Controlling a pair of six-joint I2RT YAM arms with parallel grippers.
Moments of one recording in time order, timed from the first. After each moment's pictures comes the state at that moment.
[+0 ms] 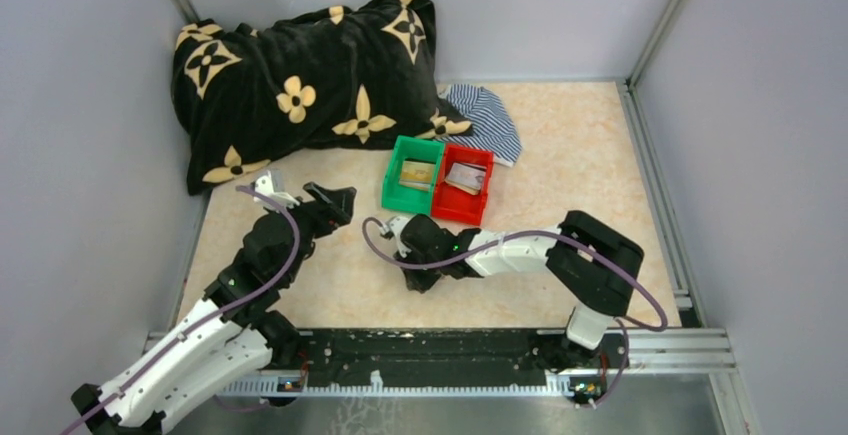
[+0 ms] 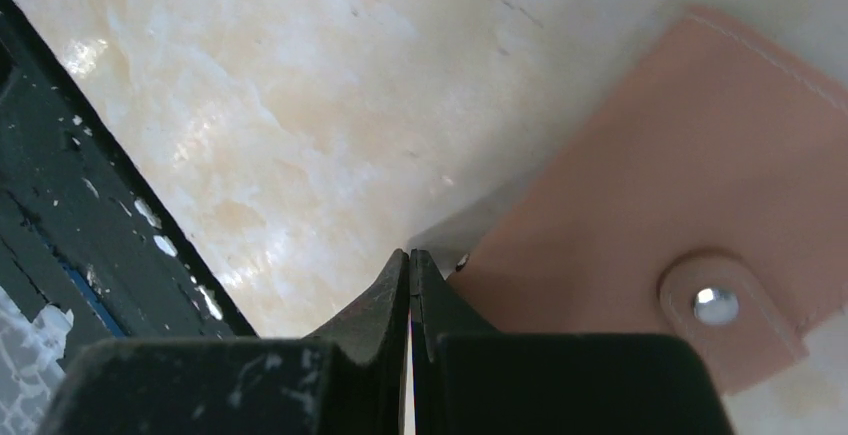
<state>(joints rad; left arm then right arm) -0.74 0.56 0.57 -0.18 -0.54 -0.74 1.09 1.72 0.90 -0.11 -0.15 0.26</state>
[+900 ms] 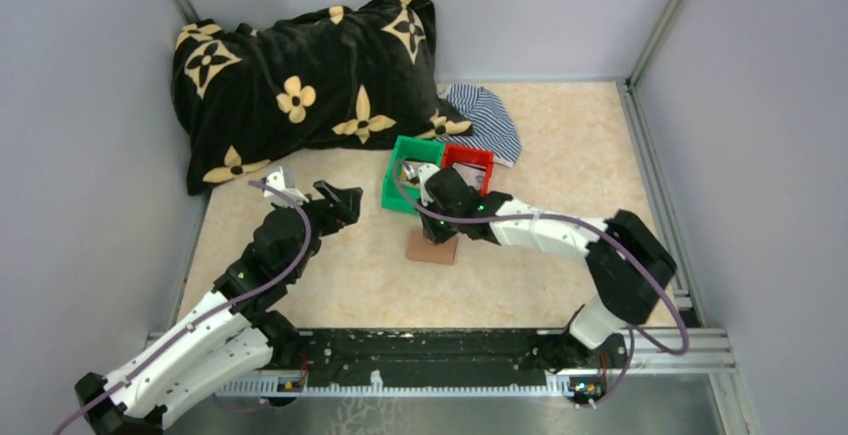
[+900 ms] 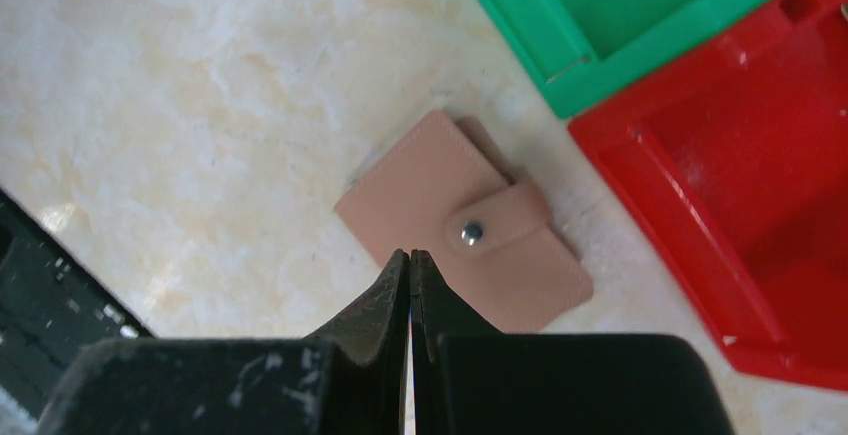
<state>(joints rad) -0.74 0.62 0.56 -0.13 -0.53 -0.71 0.88 1.51 0.96 -0.27 -0.06 0.25</state>
